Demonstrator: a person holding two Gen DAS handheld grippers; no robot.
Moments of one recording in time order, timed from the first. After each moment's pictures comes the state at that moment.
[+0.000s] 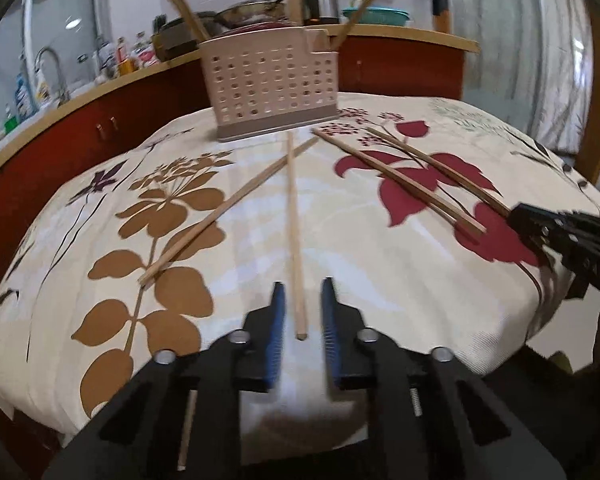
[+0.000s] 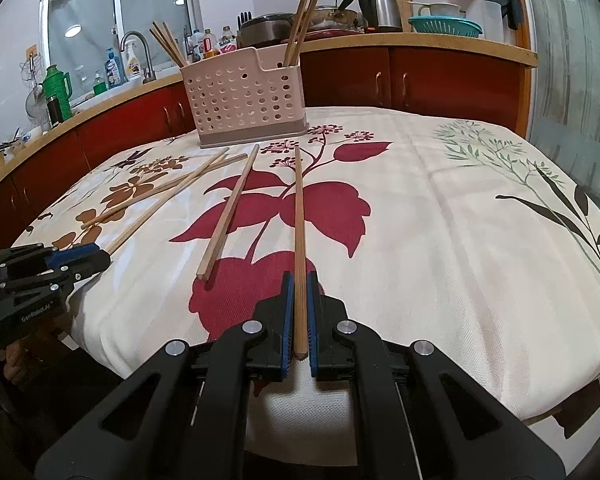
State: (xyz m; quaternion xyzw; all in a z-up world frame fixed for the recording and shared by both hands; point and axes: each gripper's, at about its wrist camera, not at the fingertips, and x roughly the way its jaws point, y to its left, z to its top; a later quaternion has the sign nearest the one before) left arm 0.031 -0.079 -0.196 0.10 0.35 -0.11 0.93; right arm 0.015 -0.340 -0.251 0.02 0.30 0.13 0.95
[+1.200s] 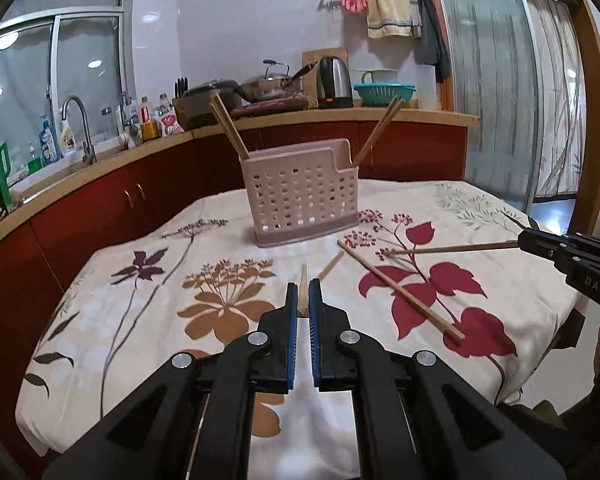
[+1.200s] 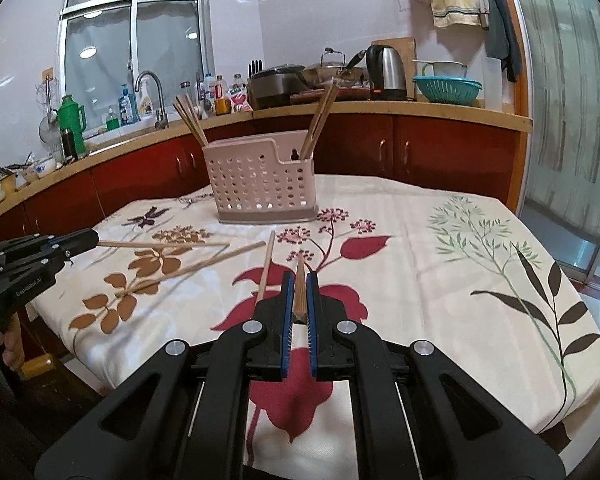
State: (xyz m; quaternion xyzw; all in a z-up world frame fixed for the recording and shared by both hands) left arm 0.020 -0.051 -0.101 0.08 0.23 -0.10 0.96; right arm 0.001 -0.335 -0.161 0.01 0.21 0.13 0.97
